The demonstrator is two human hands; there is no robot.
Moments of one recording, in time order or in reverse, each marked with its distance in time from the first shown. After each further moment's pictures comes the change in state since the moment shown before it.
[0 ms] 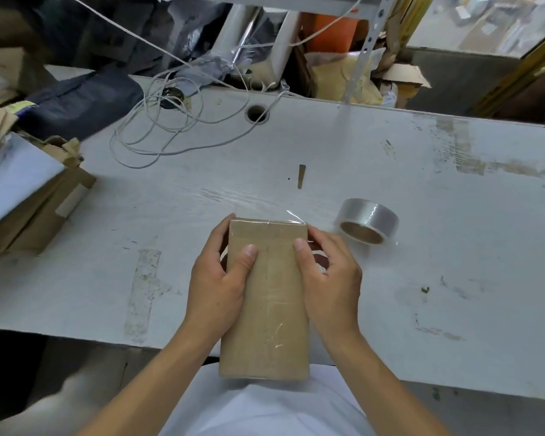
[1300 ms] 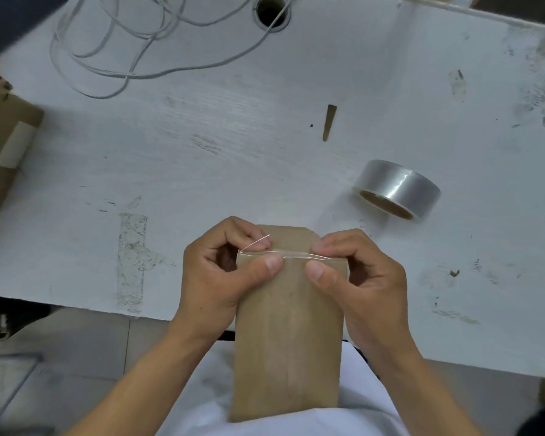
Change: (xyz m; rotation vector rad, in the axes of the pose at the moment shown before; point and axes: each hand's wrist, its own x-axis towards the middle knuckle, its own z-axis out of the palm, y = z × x) left_hand 0.038 -0.022 0.000 -0.351 -0.096 -0.132; right_hand 0.026 0.003 -0.009 0.201 -0.336 0.233
